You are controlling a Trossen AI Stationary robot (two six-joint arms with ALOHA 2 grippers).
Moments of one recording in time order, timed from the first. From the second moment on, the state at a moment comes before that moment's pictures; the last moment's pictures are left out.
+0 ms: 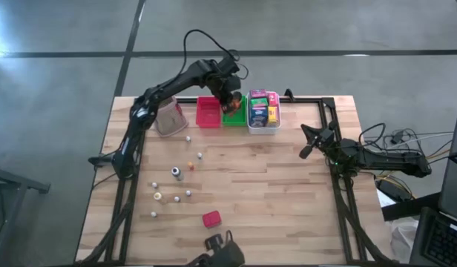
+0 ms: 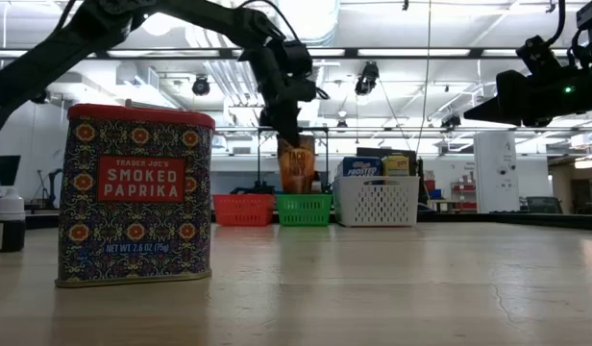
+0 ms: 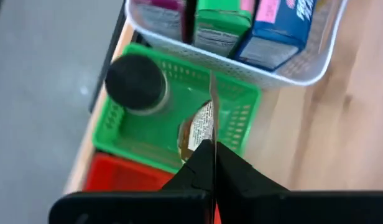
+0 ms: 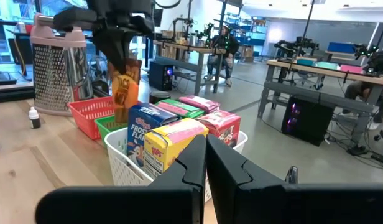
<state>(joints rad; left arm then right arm) 0.58 2.15 2.22 -1.17 0.12 0.22 -0.06 0.09 0.01 0.08 0.76 -0.07</state>
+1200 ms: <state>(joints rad) 0.59 2.13 2.20 -1.09 -0.05 -0.66 -0.06 0.09 0.01 0.08 0.76 -0.07</state>
